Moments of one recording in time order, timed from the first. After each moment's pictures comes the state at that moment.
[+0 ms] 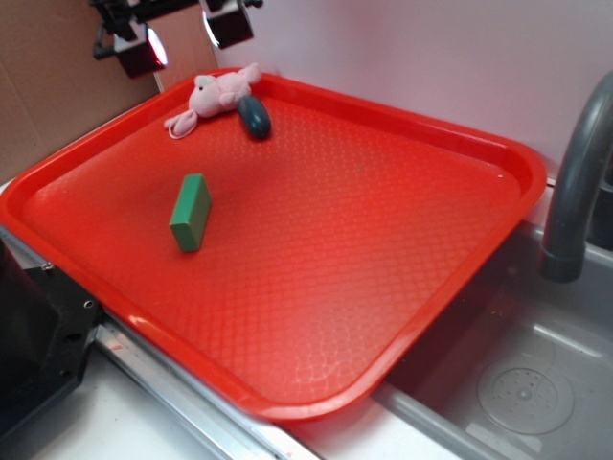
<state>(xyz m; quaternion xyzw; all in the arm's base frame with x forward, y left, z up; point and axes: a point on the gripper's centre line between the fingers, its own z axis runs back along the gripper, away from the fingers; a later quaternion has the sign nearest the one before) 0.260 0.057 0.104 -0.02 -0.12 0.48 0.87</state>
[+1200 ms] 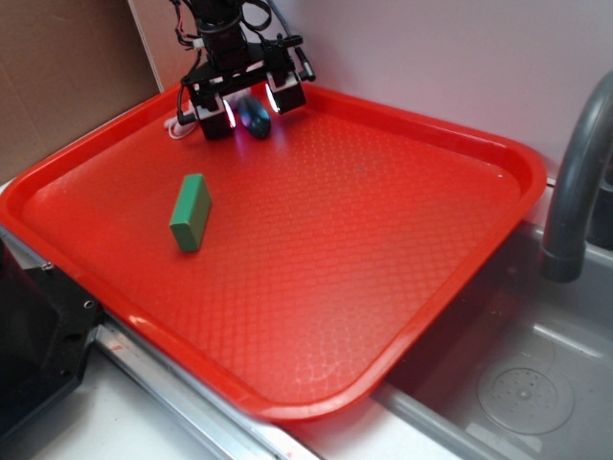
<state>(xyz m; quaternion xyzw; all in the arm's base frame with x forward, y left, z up) 0.313 0.087 0.020 -0.01 -0.12 0.51 0.85</state>
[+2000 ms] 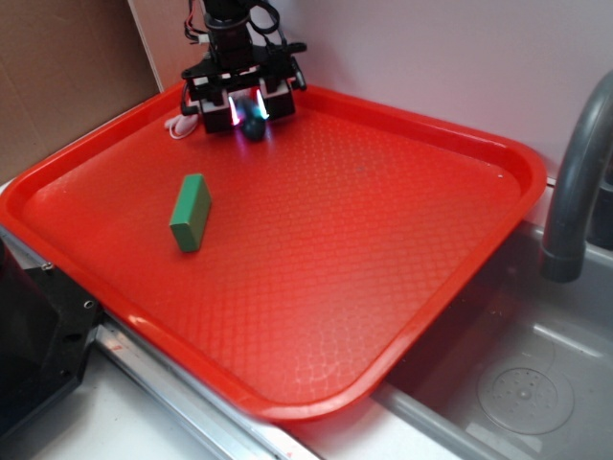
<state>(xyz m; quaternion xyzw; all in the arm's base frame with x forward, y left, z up) 0.301 0.082 0.025 0.04 -0.04 0.49 0.87</state>
